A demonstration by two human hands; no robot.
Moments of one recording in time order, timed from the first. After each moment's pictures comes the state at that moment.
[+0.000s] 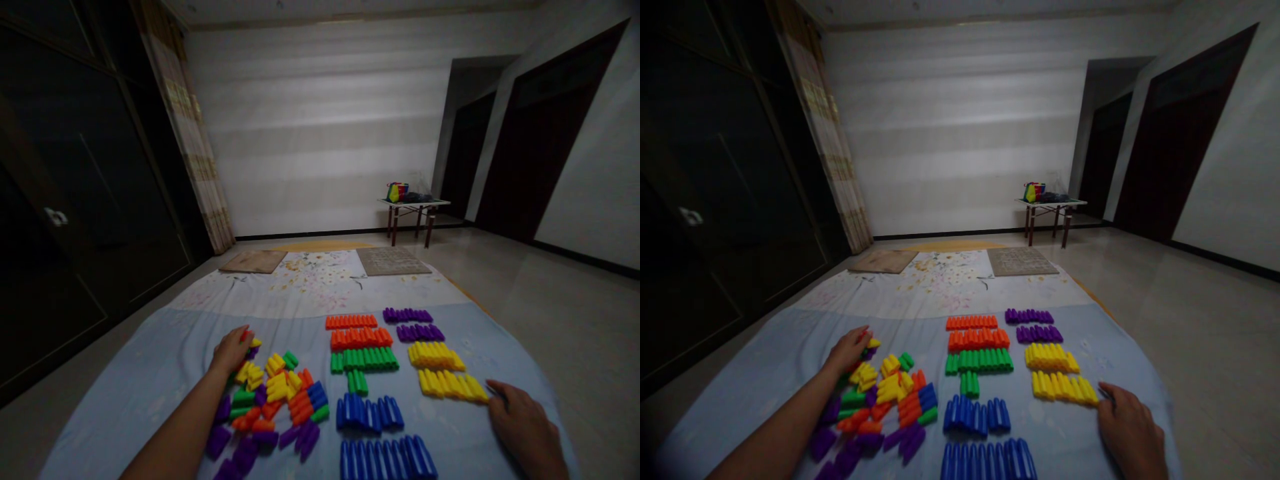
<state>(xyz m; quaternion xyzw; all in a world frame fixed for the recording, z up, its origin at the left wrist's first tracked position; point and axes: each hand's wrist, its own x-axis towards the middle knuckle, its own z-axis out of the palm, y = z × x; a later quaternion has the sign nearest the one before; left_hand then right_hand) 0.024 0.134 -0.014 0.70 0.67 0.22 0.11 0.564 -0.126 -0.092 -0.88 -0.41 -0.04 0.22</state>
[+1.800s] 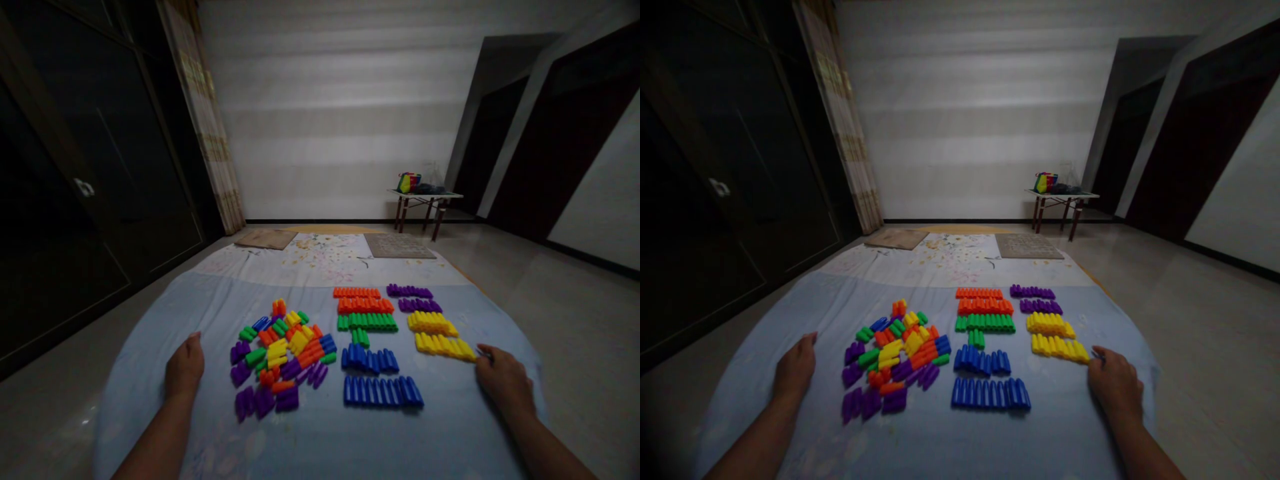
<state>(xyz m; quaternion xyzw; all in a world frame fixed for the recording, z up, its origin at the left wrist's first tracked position) -0.067 0.015 -0.038 0.48 0.79 0.37 0.09 0.566 -0.123 -0.085 -0.89 -0.40 -0.04 0.21</state>
